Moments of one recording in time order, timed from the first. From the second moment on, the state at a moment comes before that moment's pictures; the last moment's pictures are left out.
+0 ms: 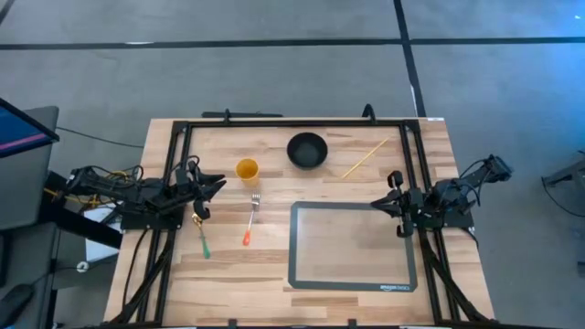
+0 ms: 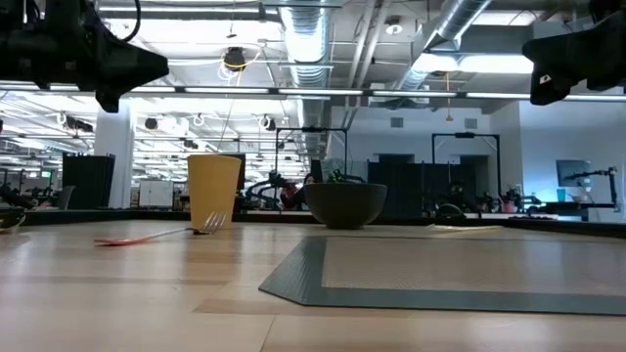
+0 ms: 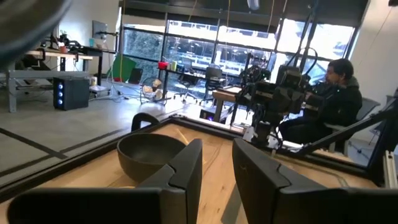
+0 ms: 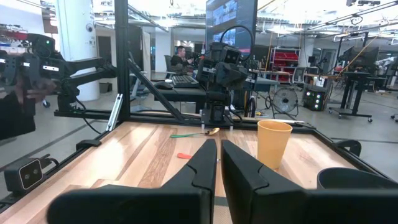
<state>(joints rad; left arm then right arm) -0.28 0.13 0.01 0.29 -0.61 -0.06 0.48 0.00 0.00 0.10 0.41 -0.11</state>
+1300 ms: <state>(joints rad) -0.28 0.15 0.01 0.66 -0.59 0.25 0.18 0.01 0.11 0.35 0.43 -0.25</state>
